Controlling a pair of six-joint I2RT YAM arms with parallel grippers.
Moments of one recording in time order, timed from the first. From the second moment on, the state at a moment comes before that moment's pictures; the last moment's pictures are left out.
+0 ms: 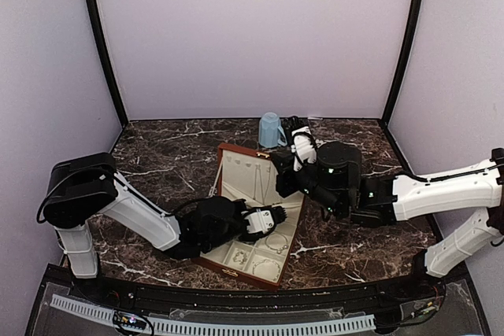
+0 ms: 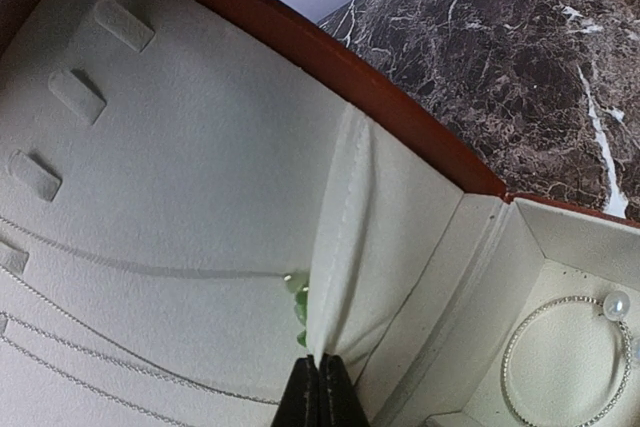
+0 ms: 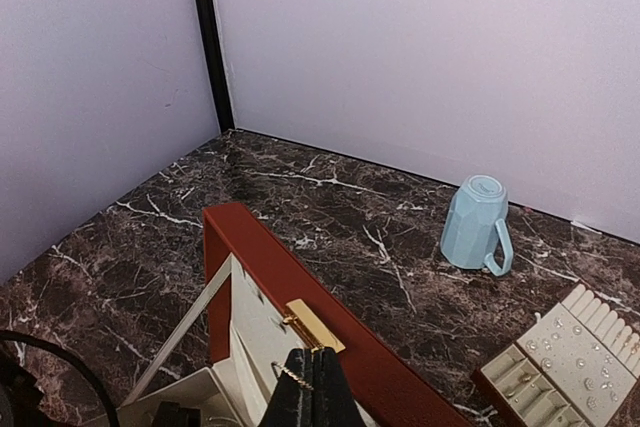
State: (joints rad) left arm -1.18 1.89 0.75 0.86 -0.33 0.69; right arm 1.18 1.37 0.86 0.33 0.55 0.16
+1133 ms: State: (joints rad) left arm -1.19 1.89 0.72 0.91 -0.34 0.68; right arm 1.15 1.50 1.03 0.12 0.44 0.24
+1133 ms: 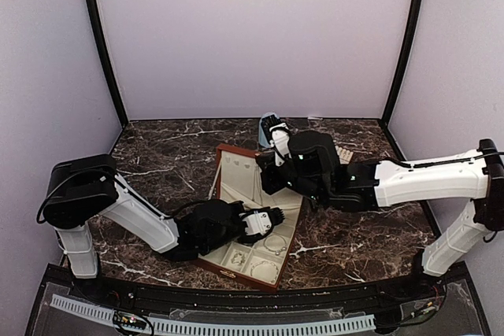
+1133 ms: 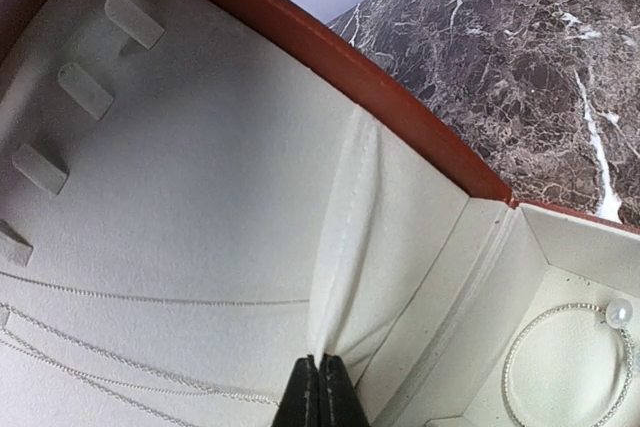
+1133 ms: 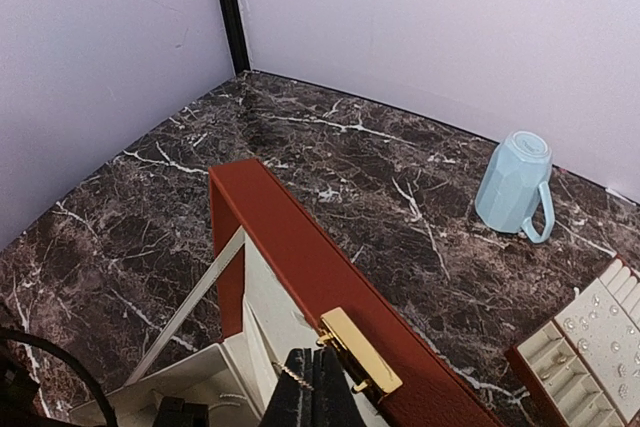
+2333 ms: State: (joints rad) left arm -1.20 1.89 0.70 0.94 -0.35 0.69; right arm 1.08 1.67 1.51 -0.64 0.22 0.40
